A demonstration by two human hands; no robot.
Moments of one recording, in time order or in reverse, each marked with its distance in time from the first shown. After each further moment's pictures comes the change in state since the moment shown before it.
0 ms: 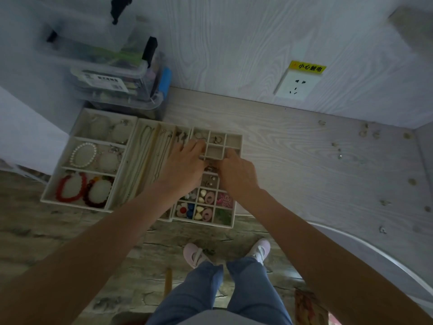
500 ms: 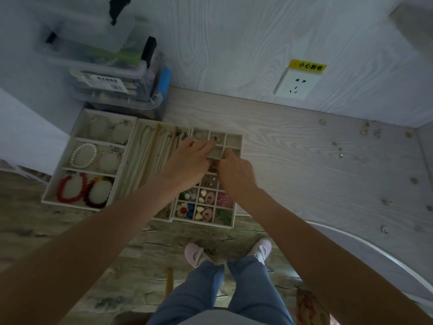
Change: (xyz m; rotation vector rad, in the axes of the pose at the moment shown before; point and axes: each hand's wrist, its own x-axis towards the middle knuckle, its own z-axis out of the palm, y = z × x) left_hand 0.010 -0.005 -0.006 0.089 -0.012 0.236; right_hand 0.002 -0.002 0.000 -0.044 -0.034 -0.035
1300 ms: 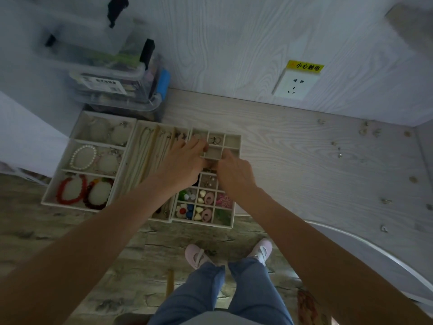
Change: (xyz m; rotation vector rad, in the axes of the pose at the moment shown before) left_hand -0.003 -0.004 -0.002 -0.180 0.060 -0.107; right_hand -0.005 -0.003 -0.012 -0.009 -0.038 0.003
